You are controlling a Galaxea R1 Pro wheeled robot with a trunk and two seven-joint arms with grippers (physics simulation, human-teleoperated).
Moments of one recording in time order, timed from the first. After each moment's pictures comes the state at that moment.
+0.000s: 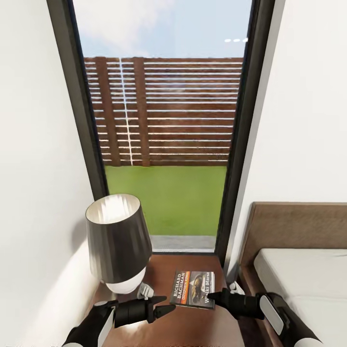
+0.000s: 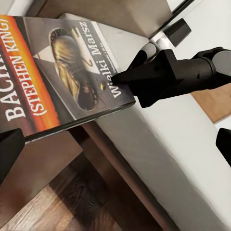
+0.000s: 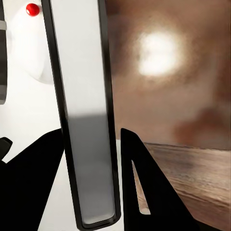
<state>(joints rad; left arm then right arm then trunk) -0.47 -0.09 0.22 -0.51 -0.15 0.18 -1.23 -0.48 -0.13 -0.03 -0.58 -0.51 0.83 0.61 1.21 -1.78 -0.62</state>
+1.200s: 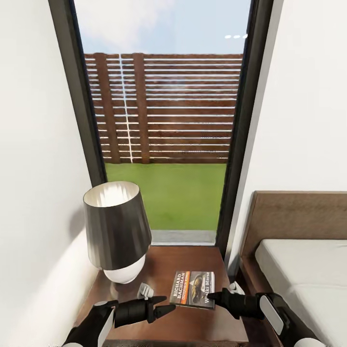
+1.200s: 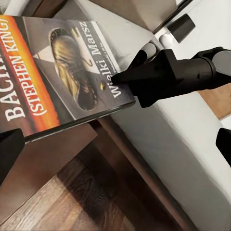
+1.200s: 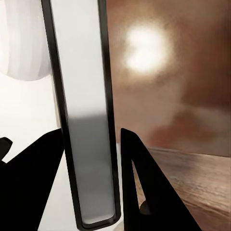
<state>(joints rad) -0.47 -0.09 0.22 -0.51 -0.15 0.18 -1.23 -0.48 -0.13 -0.03 -0.58 -0.51 0.83 0.61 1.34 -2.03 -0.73</state>
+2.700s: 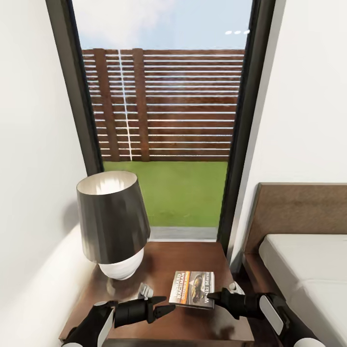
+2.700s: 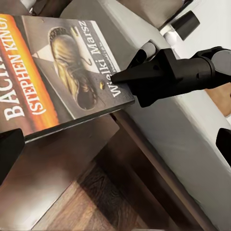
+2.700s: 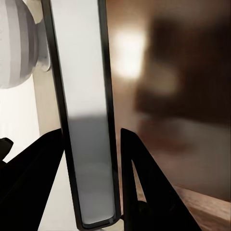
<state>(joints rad) -0.47 -0.08 0.22 -0.51 -0.15 0.18 -1.24 -0.48 -0.13 -0.03 -0.58 -0.51 0.83 0.61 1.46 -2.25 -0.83</state>
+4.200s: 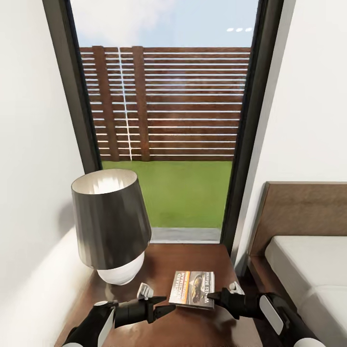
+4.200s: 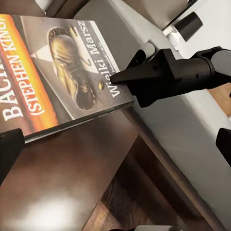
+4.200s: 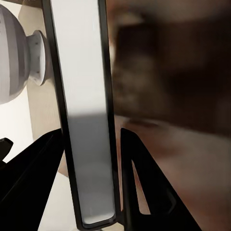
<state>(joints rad) -0.47 -0.09 0.22 -0.51 -0.15 0.18 -1.24 -0.48 -0.13 -0.03 -0.58 -0.51 0.83 0.61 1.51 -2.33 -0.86</state>
